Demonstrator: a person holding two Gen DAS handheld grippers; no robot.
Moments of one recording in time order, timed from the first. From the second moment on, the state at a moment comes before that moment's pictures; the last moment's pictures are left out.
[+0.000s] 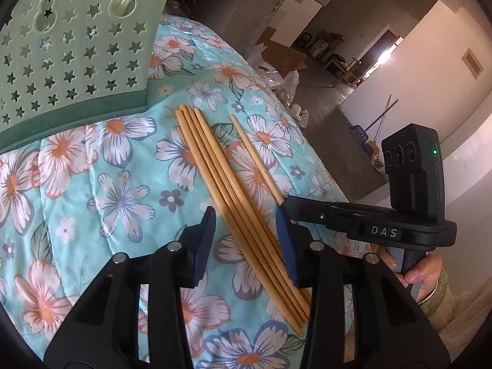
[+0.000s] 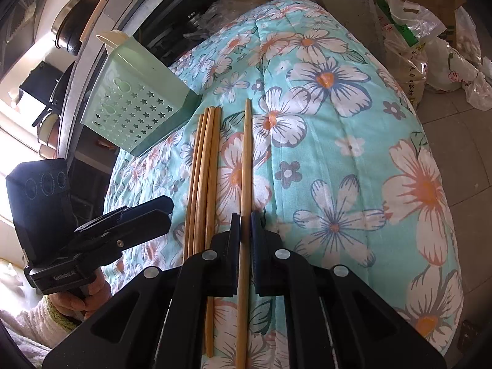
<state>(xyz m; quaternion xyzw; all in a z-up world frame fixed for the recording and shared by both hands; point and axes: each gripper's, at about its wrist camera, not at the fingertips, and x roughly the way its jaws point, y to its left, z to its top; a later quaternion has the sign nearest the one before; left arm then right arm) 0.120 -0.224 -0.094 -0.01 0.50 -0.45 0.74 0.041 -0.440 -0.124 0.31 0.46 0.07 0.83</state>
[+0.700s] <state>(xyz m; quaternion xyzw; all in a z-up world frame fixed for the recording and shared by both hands) 0.140 -0.213 -0.124 -0.11 0.55 -0.43 0.70 0.041 -0.441 -0.124 0.32 0.46 0.07 0.83</state>
